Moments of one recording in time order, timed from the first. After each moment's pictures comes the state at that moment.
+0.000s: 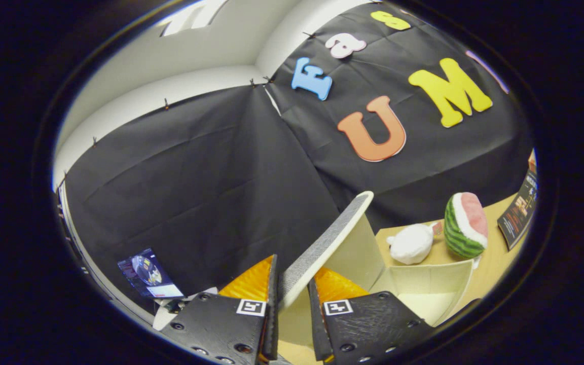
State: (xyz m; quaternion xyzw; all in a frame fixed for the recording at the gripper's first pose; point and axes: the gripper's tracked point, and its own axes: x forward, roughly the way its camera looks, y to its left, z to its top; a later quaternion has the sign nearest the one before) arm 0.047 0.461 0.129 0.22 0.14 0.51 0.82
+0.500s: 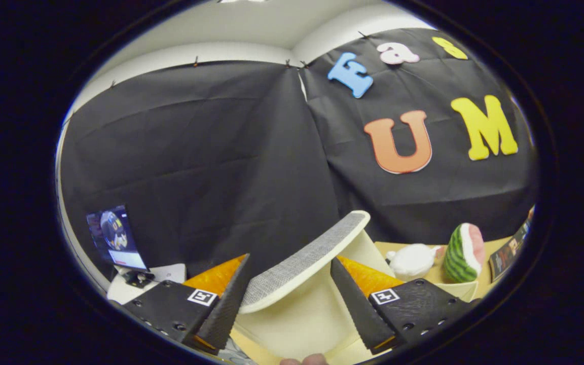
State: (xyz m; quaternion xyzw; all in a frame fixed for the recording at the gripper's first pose) arm 0.040 0.531 0.117 0.10 0.09 0.50 0.85
